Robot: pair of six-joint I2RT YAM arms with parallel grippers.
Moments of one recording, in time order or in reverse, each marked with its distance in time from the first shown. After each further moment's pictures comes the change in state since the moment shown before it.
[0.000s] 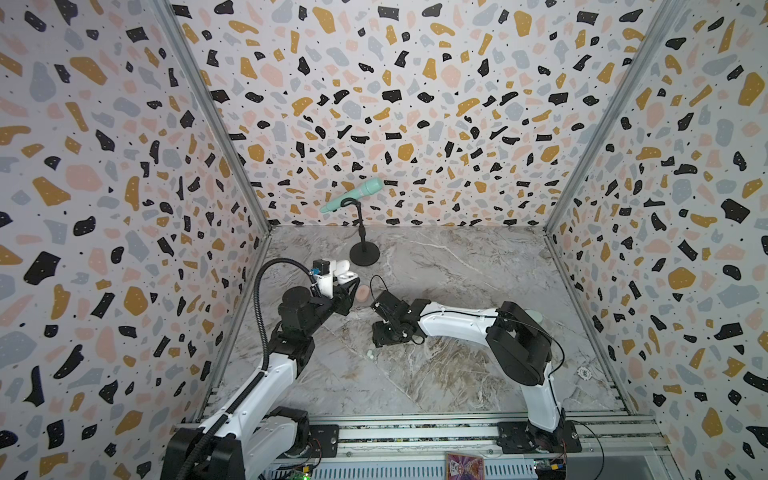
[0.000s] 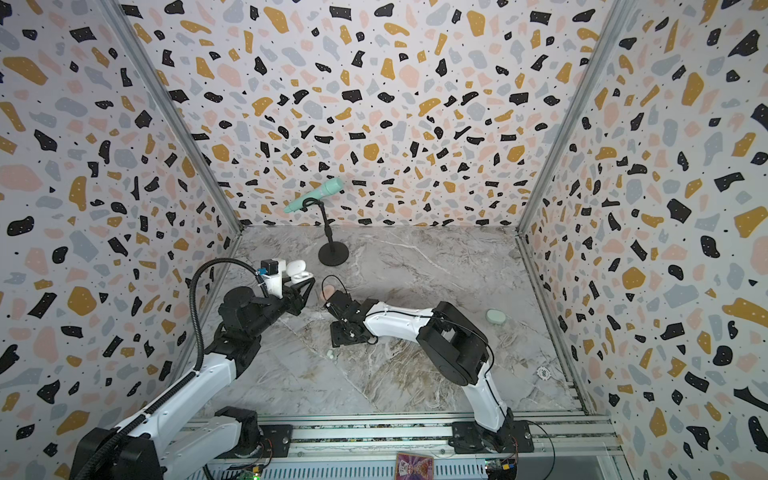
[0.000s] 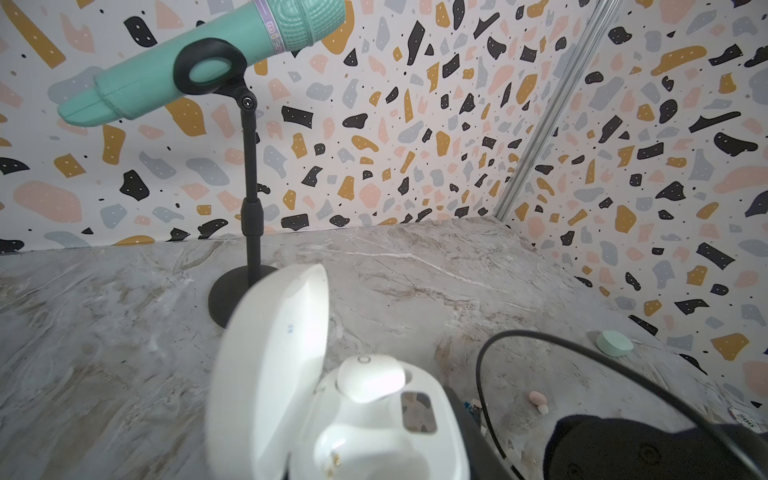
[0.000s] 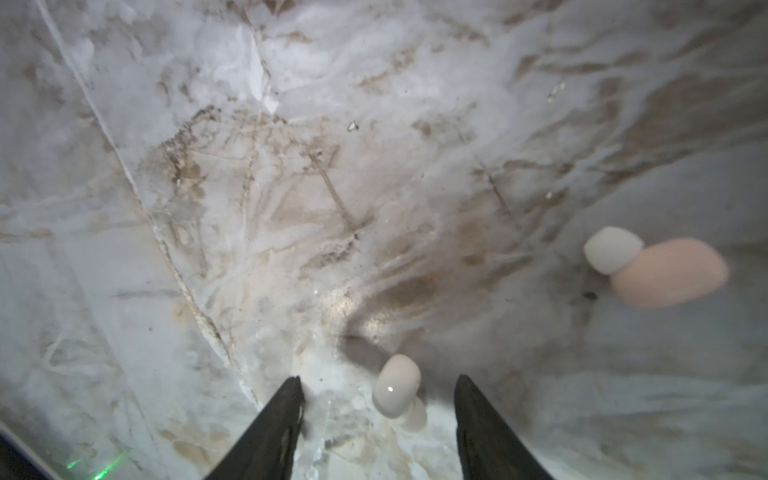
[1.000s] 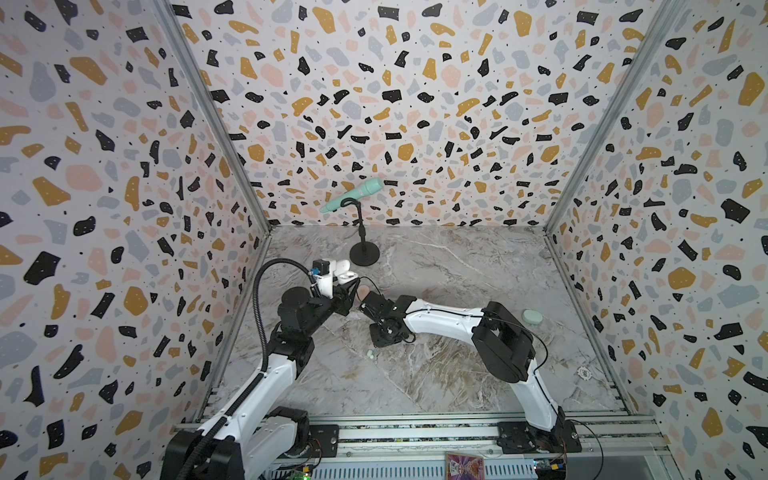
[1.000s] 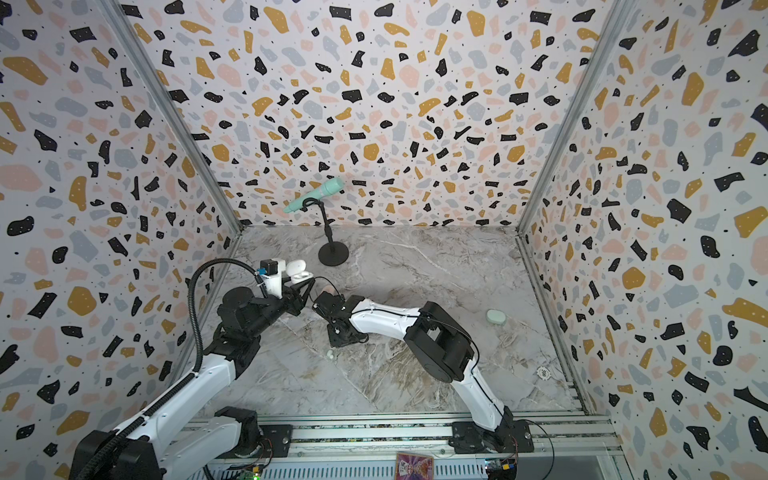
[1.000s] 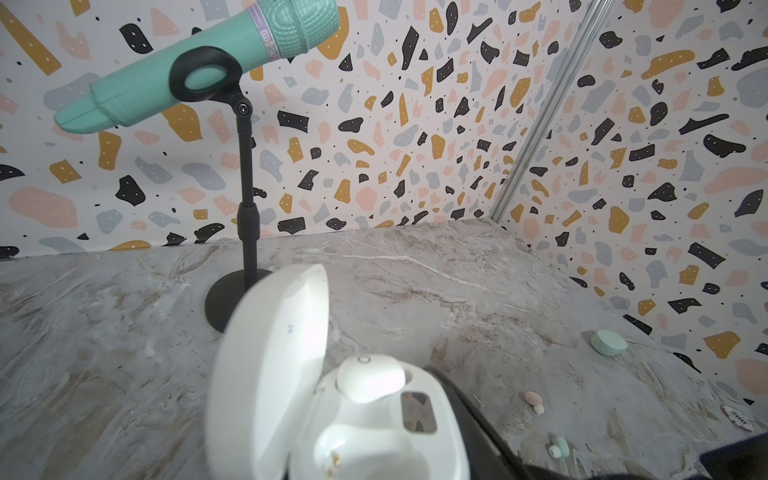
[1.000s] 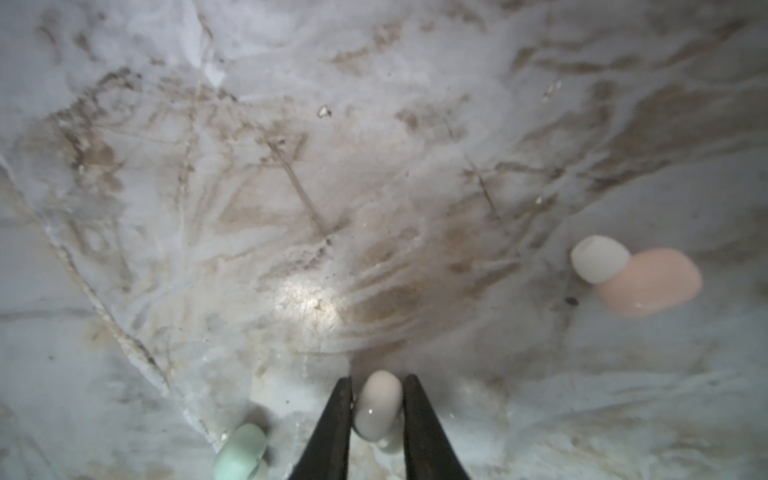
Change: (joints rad) left arm 0.000 -0.010 0.000 0.000 0.011 0.001; right arm 0.037 0.114 0.185 -0.220 0.087 -0.031
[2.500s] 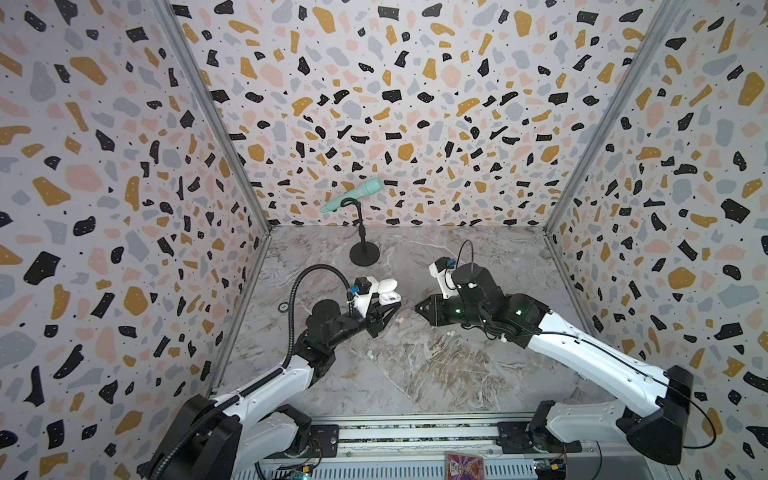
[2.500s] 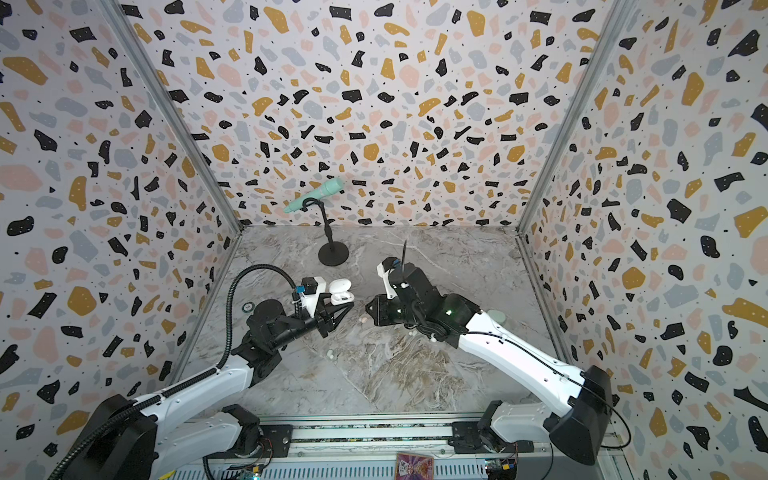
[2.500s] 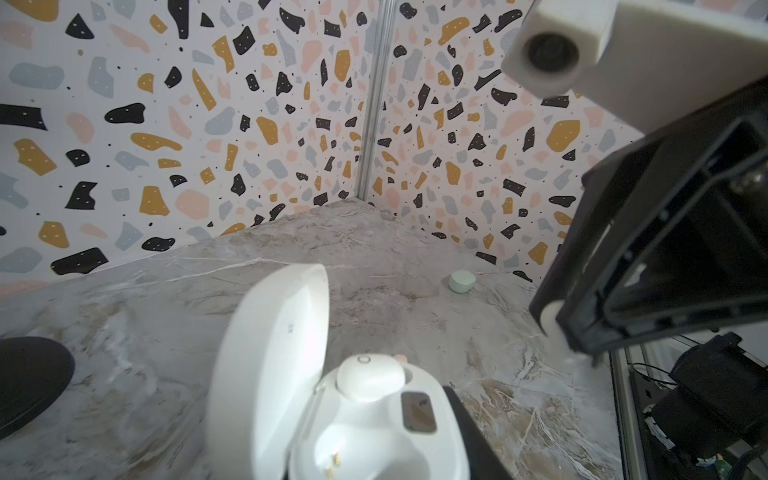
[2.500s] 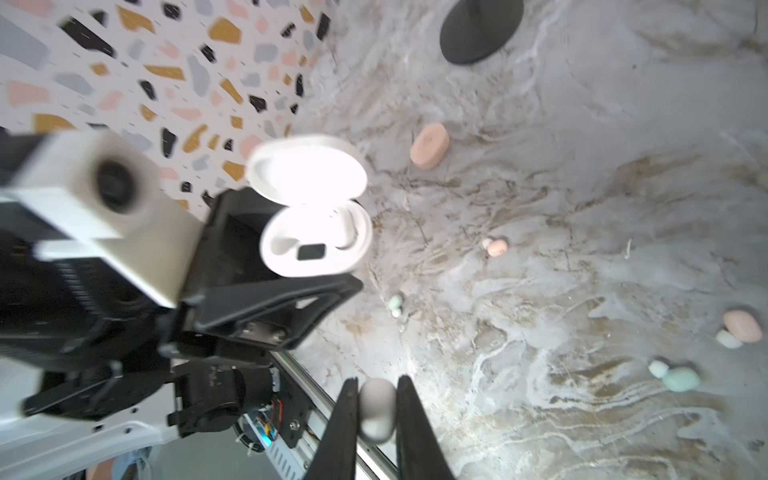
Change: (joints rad) left arm -0.316 0.108 -0.071 0.277 0.114 0.035; right arm -0.166 -0.947 -0.460 0.194 -0.212 -0.025
